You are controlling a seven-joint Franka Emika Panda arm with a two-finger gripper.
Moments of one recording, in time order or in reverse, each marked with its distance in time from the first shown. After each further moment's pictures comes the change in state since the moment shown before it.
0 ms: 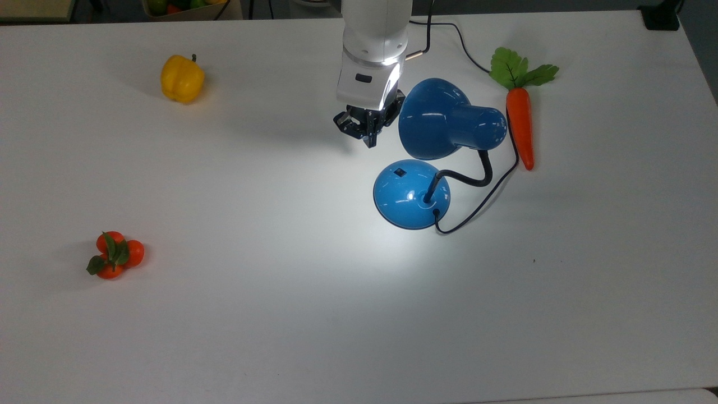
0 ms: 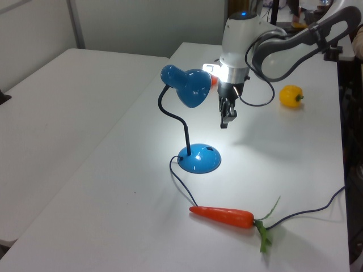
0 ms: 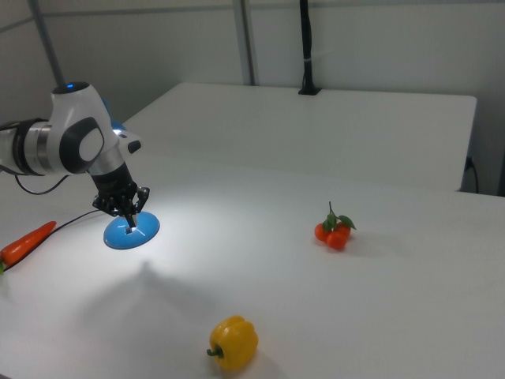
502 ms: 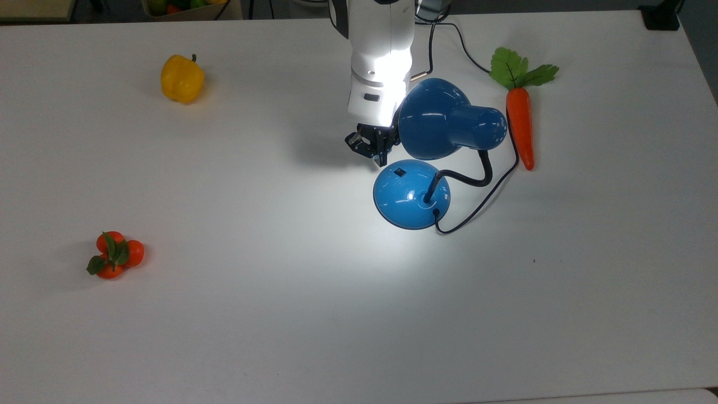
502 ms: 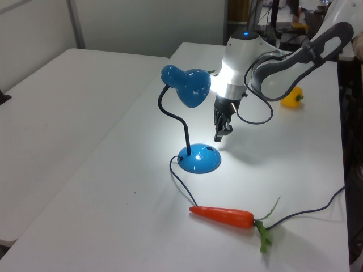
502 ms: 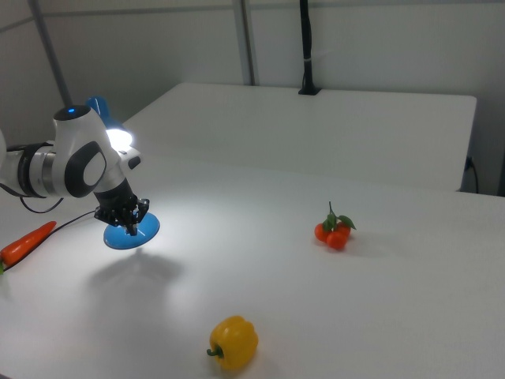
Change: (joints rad) arm 0.001 0.055 0.019 -0.060 0.017 0.190 -0.009
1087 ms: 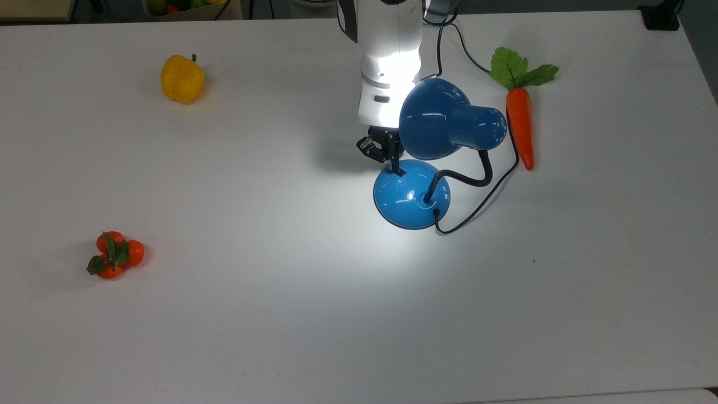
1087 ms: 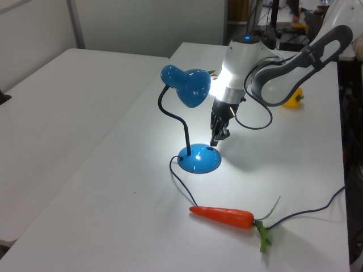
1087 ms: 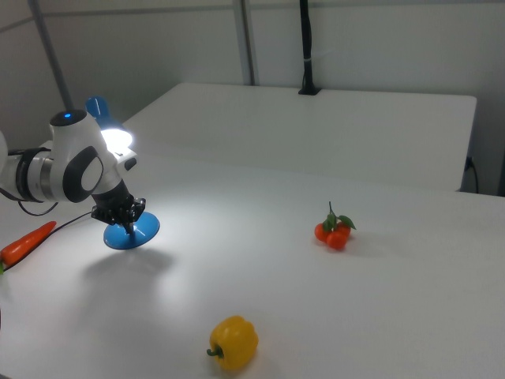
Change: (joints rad) arm 0.000 0.021 0.025 -0.004 0.018 0.074 -0.001
